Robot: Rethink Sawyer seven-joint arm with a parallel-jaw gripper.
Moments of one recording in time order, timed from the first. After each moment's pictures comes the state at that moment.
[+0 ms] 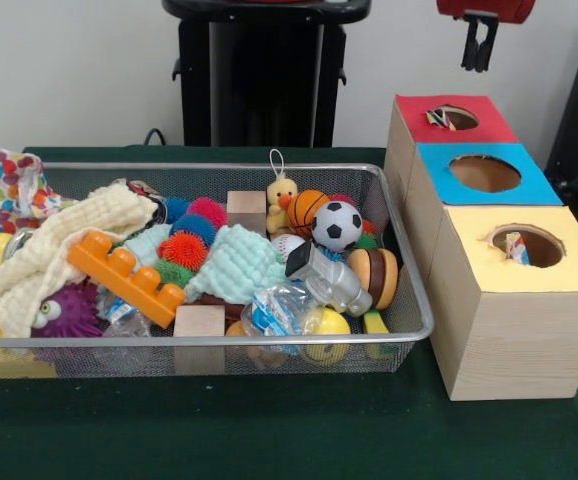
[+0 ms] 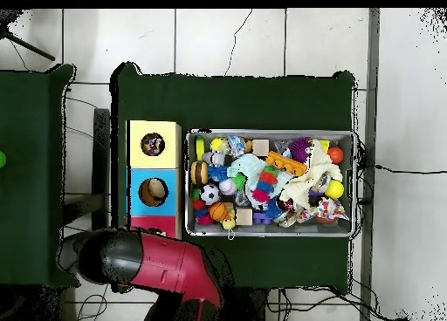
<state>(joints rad) 0.21 -0.89 -0.21 2.00 0.36 0.66 1.84</state>
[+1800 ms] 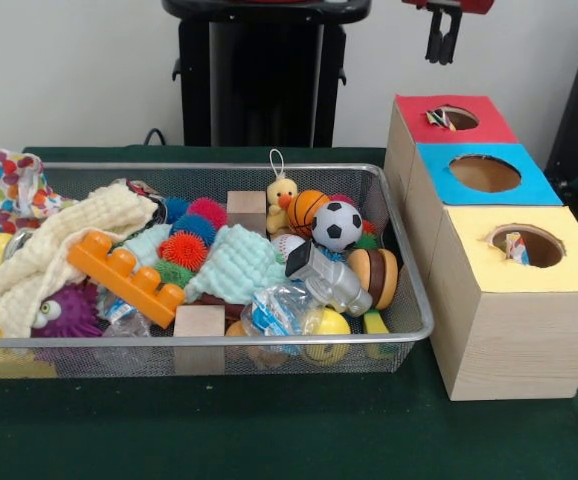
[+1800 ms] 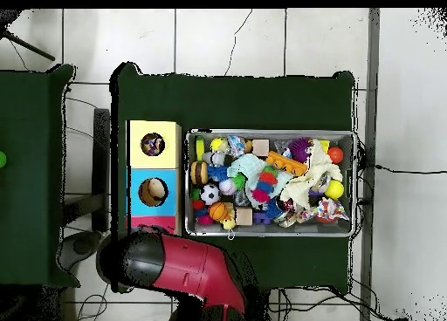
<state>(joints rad) 0.15 -0.92 -0.21 2.01 0.27 0.66 1.84</state>
